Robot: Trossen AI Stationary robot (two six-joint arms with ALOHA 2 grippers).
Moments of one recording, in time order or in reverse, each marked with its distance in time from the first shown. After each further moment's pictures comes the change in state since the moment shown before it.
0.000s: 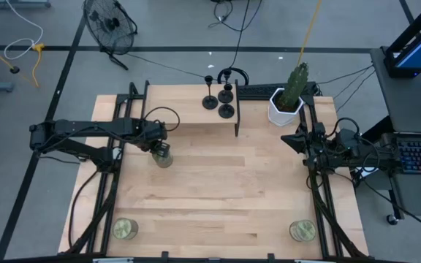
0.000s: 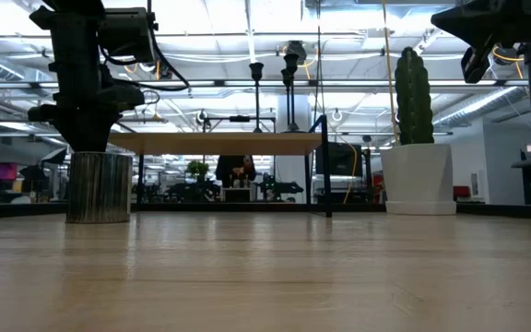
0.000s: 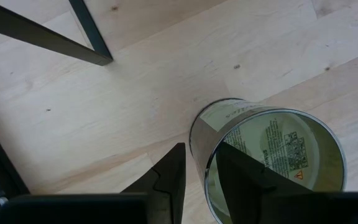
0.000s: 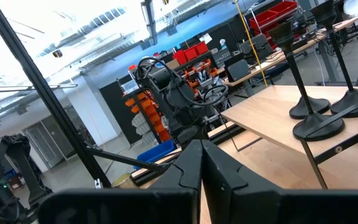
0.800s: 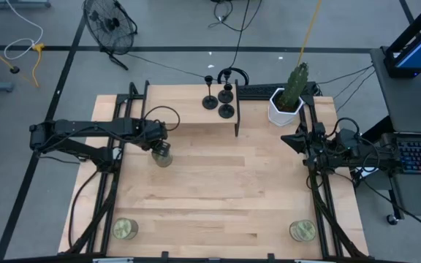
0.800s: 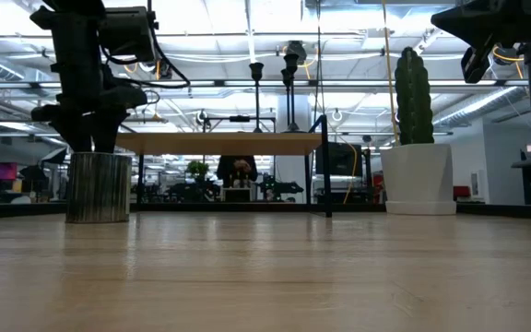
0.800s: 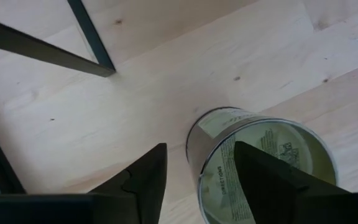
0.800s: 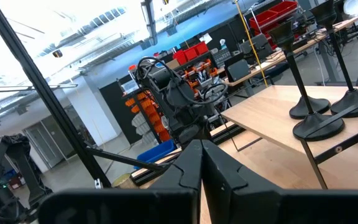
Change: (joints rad) left arm 0.000 0.000 0.000 0.019 -0.032 0.000; right arm 0.000 0.000 0.000 0.000 0.000 0.000
